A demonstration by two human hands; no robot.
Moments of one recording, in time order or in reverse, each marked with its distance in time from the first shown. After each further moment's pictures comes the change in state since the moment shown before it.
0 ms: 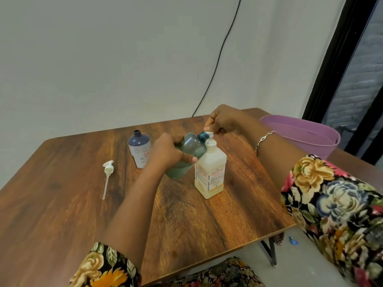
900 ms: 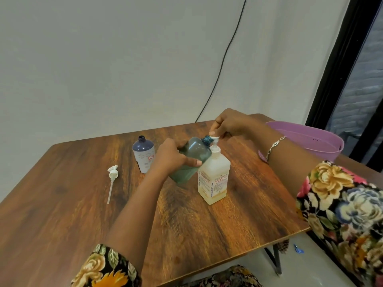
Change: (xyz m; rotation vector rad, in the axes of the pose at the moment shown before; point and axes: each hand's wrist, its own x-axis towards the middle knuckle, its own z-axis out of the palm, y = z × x) left_hand 0.001 0.000 -0.005 -0.044 -0.009 0.016; right_hand -0.002 0.000 -0.009 -0.014 -0.012 -0.083
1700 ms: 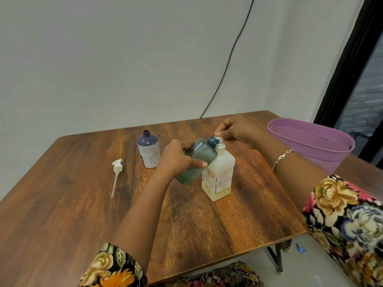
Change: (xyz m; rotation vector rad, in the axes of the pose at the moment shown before) left_hand -0.005 -0.011 0.008 -0.030 -0.022 -0.006; right_hand -0.003 0.020 0.018 0.082 0.085 -0.023
